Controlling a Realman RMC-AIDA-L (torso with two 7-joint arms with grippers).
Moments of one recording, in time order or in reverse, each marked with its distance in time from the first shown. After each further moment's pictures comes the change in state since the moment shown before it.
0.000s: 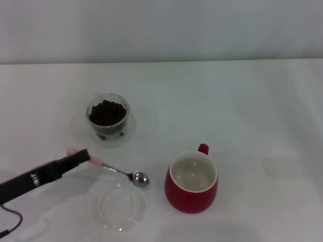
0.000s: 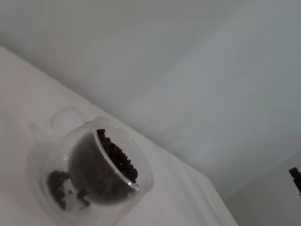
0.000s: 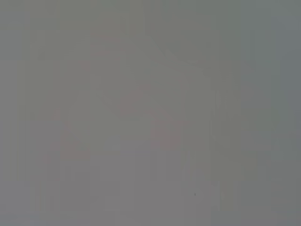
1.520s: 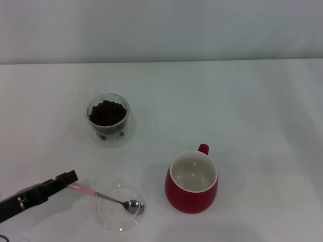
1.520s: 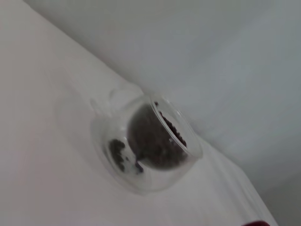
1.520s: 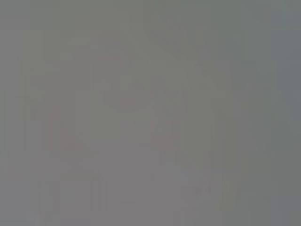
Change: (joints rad) left arm 0.021 -0.011 -0.172 -0.086 0.155 -0.011 0.080; right arm 0.016 0.003 -0.012 -0.001 0.014 0.025 0.001
